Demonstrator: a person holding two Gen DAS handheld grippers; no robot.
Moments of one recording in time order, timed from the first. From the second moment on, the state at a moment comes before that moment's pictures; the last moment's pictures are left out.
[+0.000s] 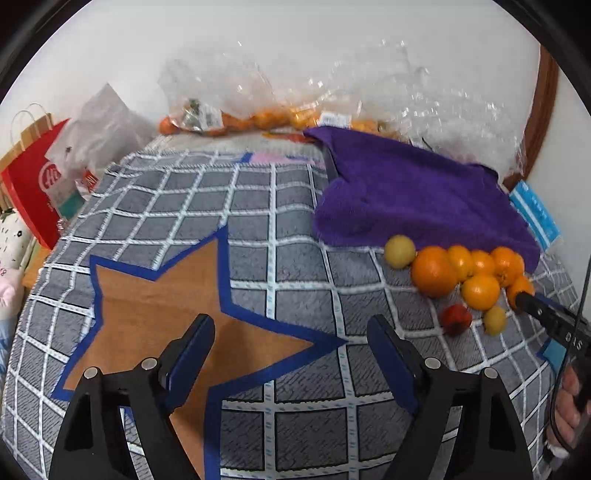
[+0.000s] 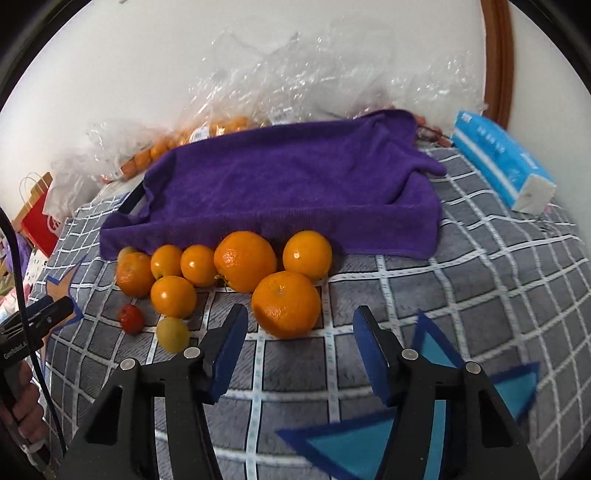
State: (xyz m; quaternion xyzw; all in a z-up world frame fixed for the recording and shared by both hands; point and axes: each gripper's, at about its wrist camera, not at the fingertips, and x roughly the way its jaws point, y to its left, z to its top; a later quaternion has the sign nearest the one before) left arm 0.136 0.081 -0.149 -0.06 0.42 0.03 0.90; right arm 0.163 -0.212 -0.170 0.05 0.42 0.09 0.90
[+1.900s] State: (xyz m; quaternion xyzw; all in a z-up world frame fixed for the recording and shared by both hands) left arm 0.191 0.072 -0.154 -0.12 0.42 -0.05 0.90; right arm 0.163 -0.223 -0.177 -0.01 0.42 0.09 0.90
